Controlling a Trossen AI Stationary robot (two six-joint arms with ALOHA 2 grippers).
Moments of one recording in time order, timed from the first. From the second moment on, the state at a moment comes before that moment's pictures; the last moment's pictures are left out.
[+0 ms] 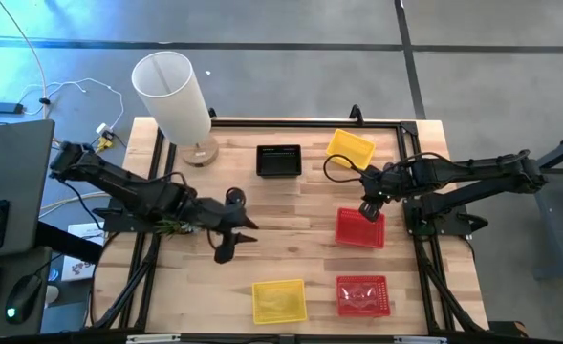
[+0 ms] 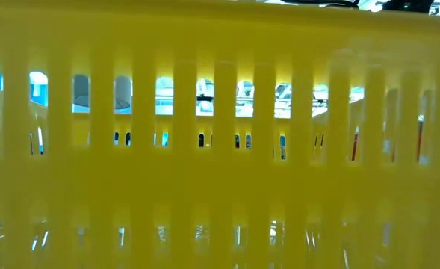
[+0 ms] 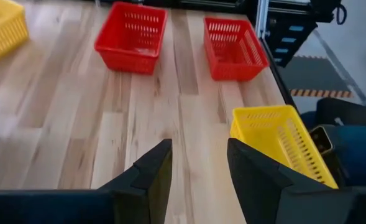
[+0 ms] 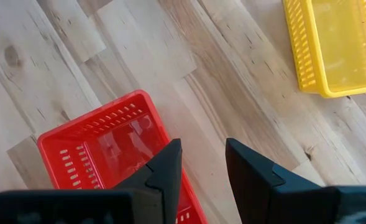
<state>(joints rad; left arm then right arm) -0.21 1.24 0.93 -0.29 -0.13 -0.26 0.05 1.02 0.88 -1.03 0.21 0.58</state>
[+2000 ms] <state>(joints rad) -0.47 1.87 1.21 -0.37 -0.29 -0.45 0.05 1.02 0.88 -1.00 0.26 0.60</state>
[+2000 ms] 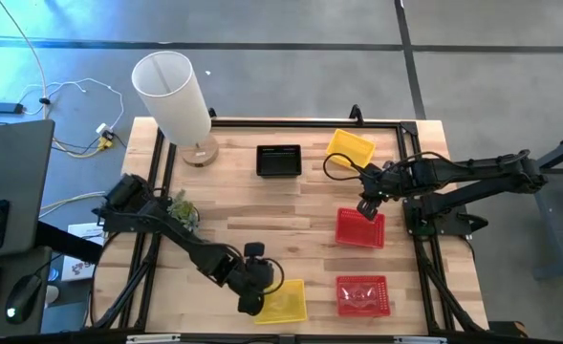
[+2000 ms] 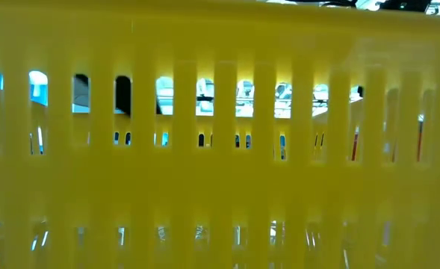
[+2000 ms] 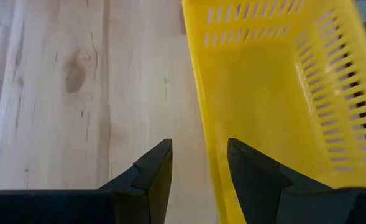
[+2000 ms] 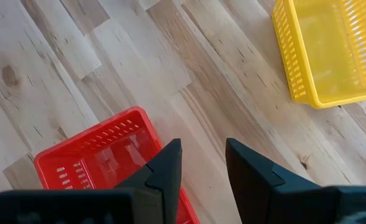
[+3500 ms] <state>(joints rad) 0.02 1.73 1.21 -0.37 -0.20 0.05 0.01 1.02 0.88 -0.97 0.57 0.79</state>
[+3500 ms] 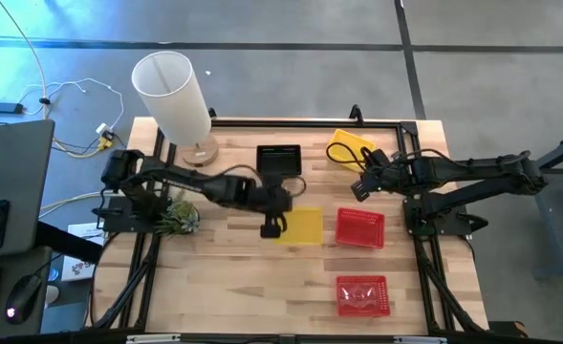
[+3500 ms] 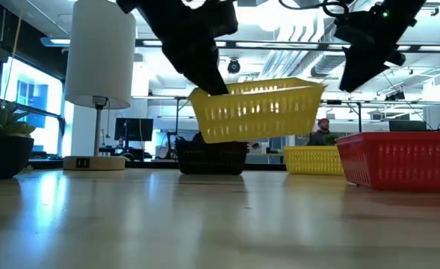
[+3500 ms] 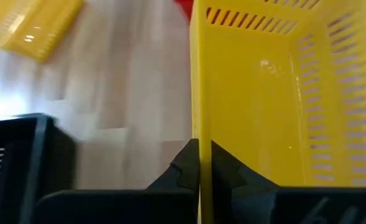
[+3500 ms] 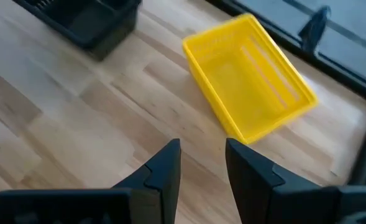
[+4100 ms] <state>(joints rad) 0.22 1.73 1.34 -0.53 -0.18 0.37 -0.07 1.03 0.87 -0.31 0.42 0.20</state>
